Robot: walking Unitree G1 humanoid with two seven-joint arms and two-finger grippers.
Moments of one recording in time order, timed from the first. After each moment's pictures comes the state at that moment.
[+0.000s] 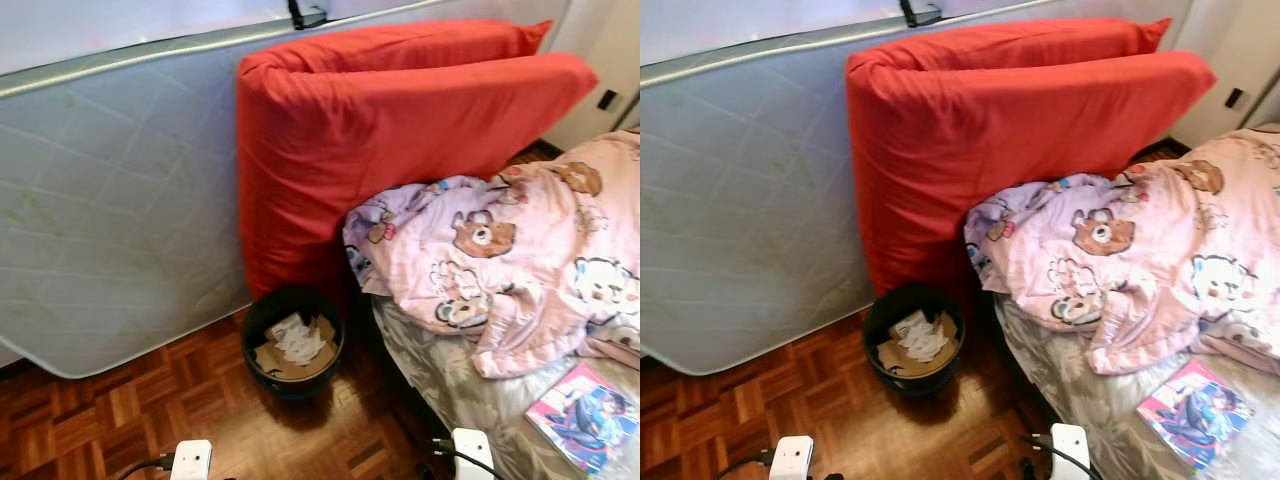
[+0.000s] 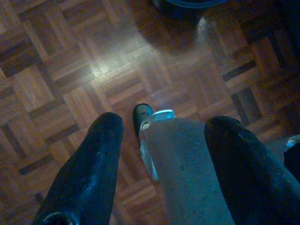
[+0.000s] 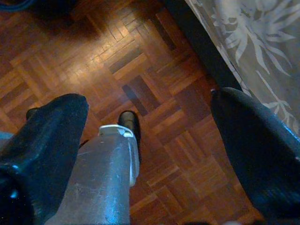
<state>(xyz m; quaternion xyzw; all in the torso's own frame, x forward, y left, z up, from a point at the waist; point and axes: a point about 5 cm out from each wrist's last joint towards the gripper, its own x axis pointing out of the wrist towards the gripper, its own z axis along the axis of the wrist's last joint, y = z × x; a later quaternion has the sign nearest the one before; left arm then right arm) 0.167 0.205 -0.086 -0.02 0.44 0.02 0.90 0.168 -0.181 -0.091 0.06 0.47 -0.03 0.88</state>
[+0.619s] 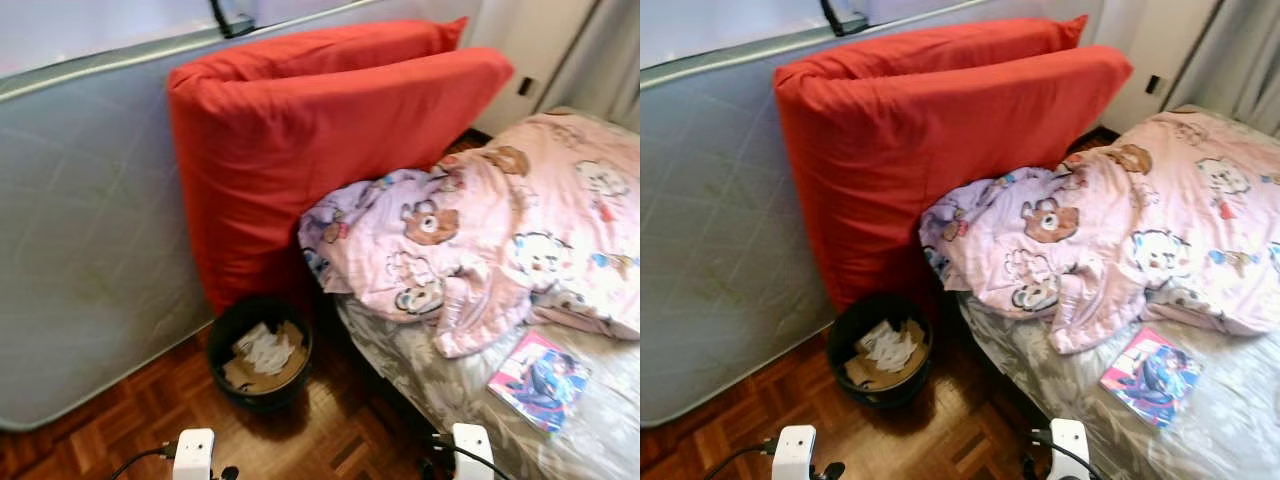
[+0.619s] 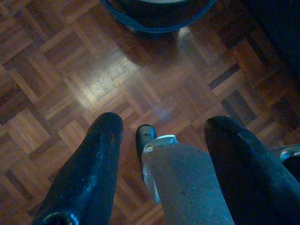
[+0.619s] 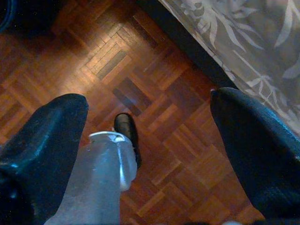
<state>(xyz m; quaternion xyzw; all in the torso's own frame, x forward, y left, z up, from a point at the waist) 0.178 0.203 -0.082 -0.01 0.42 0.02 0.90 0.175 -0.182 -0.088 0.06 0.47 -0.02 0.88</state>
